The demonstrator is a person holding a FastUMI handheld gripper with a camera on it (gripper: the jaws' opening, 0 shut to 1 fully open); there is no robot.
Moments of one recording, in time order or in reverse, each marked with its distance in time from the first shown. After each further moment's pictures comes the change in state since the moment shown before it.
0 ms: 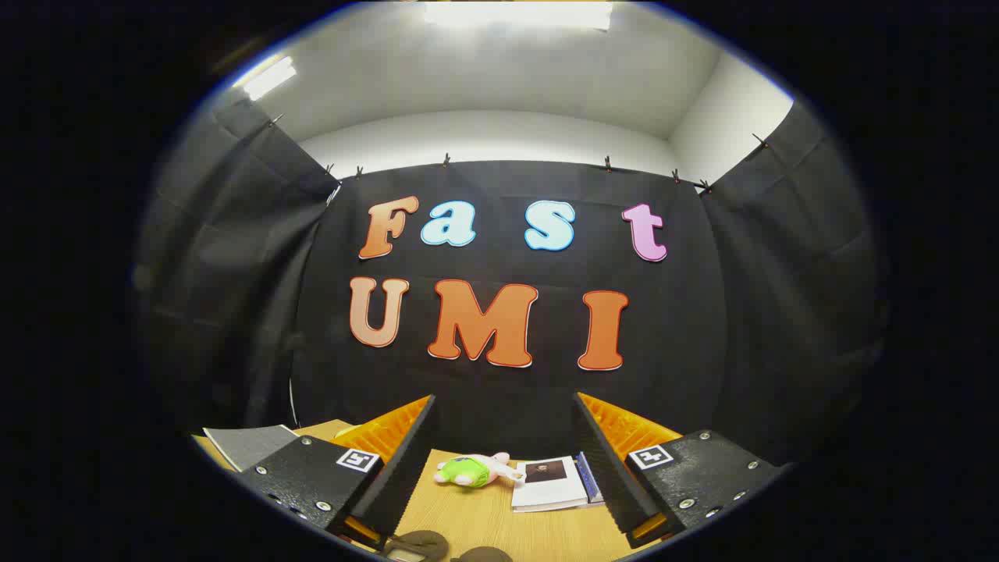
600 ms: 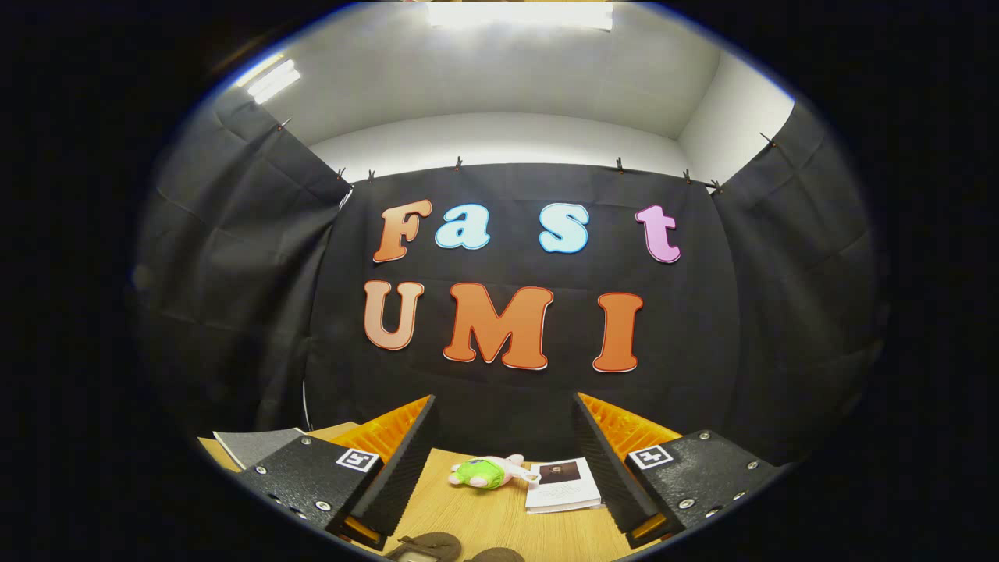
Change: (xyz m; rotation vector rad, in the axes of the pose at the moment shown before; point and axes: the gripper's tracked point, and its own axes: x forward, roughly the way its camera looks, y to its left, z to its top) arm -0.004 0.020 0.005 0.023 -0.002 0.053
